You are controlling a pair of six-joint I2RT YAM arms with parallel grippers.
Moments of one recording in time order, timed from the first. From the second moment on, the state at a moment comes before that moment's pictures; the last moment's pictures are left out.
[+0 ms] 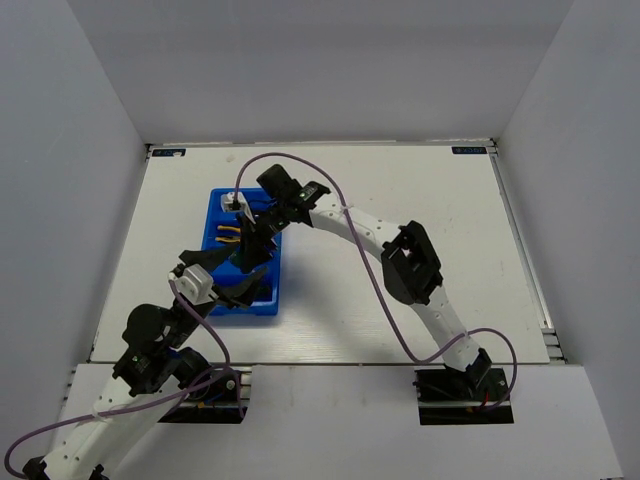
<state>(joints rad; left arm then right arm) -0.66 0.17 0.42 0.06 0.08 0.06 0.91 2.32 2.13 -0.67 -1.15 -0.39</state>
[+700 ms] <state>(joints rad) -0.66 0.16 0.42 0.07 0.12 0.06 1.00 2.39 2.11 -0.73 -0.94 -0.74</state>
